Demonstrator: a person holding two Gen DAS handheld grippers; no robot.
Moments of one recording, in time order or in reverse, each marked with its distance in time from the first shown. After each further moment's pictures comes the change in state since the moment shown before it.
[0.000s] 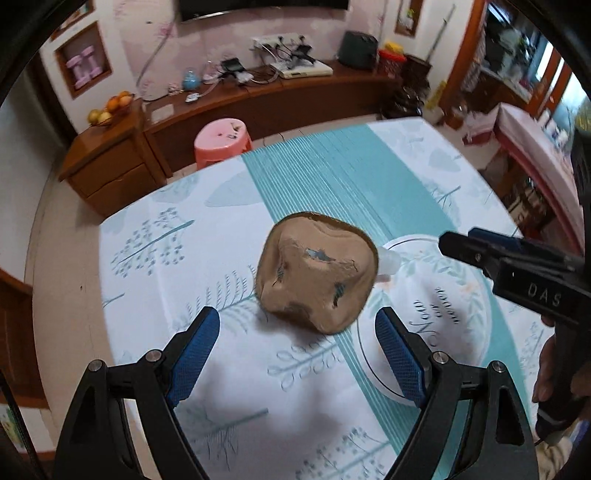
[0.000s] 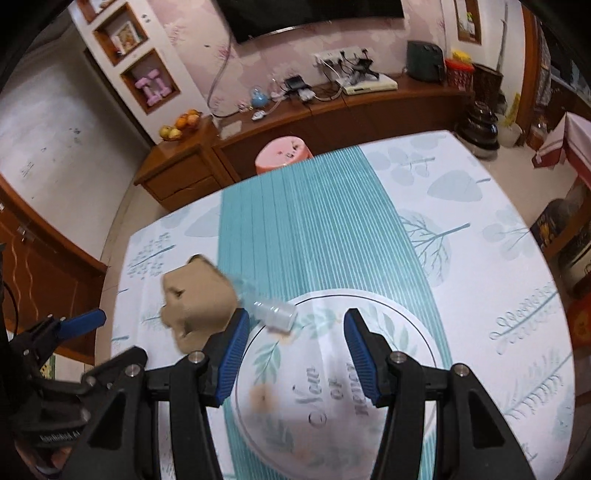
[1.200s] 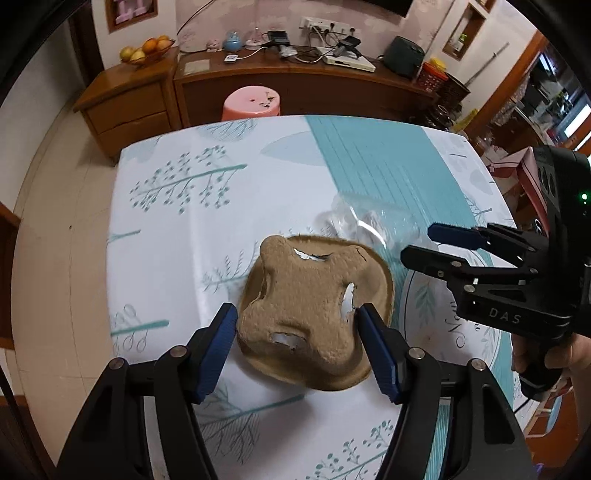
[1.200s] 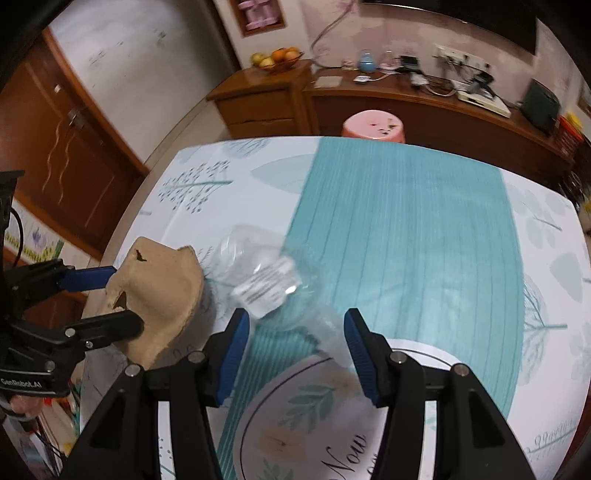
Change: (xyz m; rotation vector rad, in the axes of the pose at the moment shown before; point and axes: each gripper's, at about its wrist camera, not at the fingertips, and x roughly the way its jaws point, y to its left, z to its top) left arm 0.016 0.073 -0.035 -0.245 0.049 -0.062; right arm 0.078 0.073 0.012 -0.437 0.156 0.151
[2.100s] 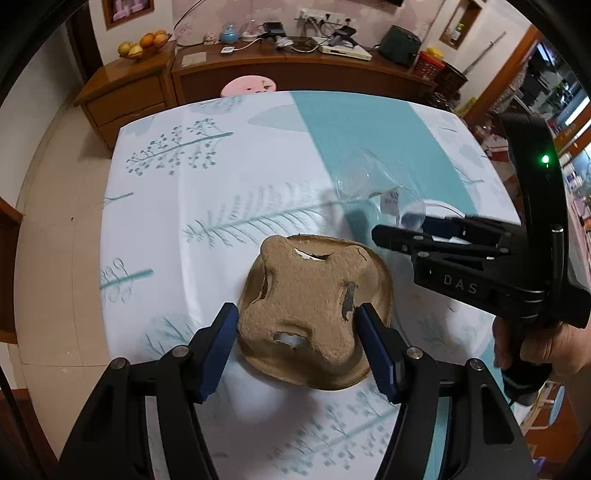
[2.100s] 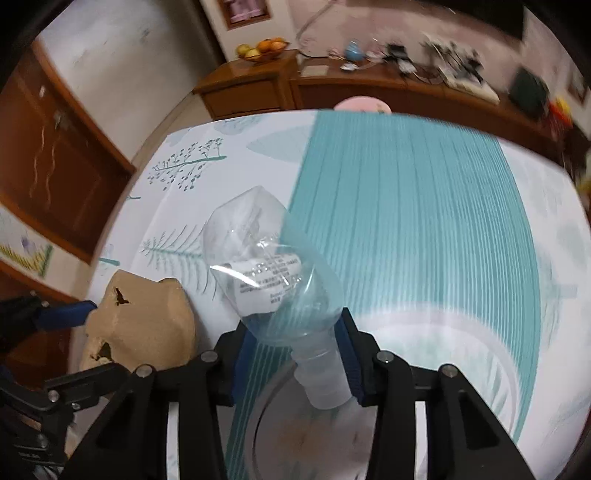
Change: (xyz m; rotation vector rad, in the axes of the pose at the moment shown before) left arm -0.011 -0.027 -0.043 0.025 0.027 0.010; right arm 0.007 0.004 -0.031 0.100 0.023 -0.030
